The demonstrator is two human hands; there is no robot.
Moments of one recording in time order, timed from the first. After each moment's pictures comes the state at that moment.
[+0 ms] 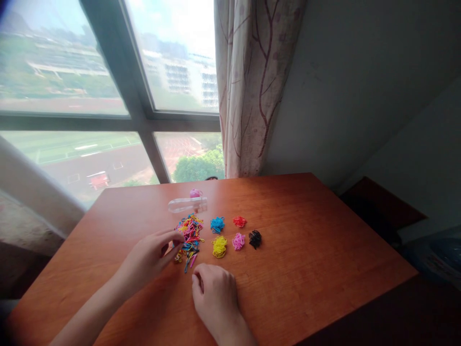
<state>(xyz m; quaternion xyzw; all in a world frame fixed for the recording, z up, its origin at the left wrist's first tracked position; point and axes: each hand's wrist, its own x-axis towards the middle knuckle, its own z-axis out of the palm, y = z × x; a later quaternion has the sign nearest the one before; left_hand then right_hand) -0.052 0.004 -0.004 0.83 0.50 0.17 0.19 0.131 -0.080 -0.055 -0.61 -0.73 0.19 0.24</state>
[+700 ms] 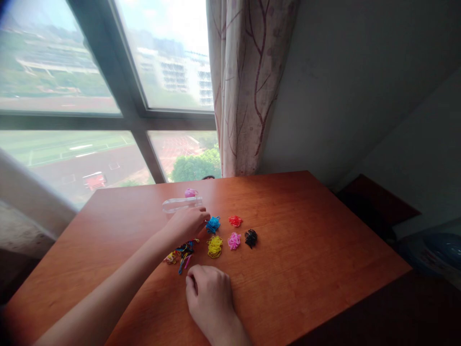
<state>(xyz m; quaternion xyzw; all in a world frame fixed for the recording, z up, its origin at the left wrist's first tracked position) 0.023 0.075 0.001 0.91 0.42 -0.01 0.05 0.130 -0.080 -0.060 -0.60 -0.72 0.20 0.28</state>
